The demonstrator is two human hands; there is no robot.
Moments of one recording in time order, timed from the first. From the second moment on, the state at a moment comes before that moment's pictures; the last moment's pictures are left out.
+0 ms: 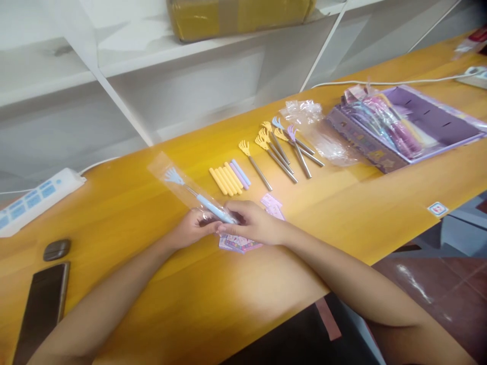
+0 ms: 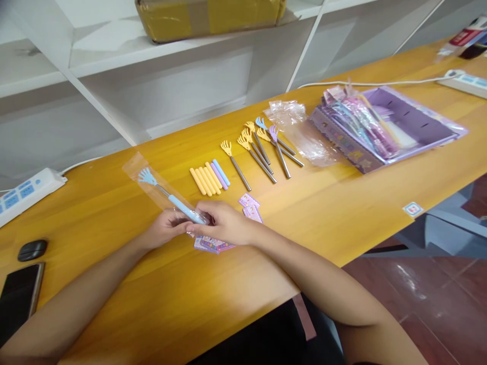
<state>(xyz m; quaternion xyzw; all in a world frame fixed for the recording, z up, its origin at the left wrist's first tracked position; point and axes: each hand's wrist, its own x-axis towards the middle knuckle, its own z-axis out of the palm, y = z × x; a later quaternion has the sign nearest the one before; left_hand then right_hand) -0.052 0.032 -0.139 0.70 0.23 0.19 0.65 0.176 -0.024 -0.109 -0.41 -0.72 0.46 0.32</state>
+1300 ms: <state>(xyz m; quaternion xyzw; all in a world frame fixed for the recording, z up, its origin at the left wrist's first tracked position) -0.052 0.031 -0.140 0.77 0.25 0.17 0.56 0.176 -0.024 -0.111 -0.41 -0.79 0.34 0.31</state>
